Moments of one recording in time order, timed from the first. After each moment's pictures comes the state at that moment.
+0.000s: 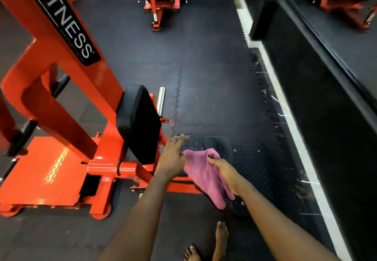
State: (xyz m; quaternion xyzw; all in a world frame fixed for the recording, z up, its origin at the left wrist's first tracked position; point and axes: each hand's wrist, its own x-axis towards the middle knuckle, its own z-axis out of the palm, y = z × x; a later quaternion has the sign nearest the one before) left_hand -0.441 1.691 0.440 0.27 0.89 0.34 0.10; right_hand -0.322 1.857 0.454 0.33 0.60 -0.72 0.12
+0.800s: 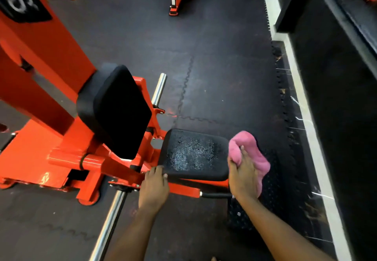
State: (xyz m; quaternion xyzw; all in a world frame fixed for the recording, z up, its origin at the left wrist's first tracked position) left_hand -0.386 1.711 0.308 0.06 0.97 0.22 0.11; right_hand -0.323 1.979 0.322 0.32 0.86 -0.38 -0.08
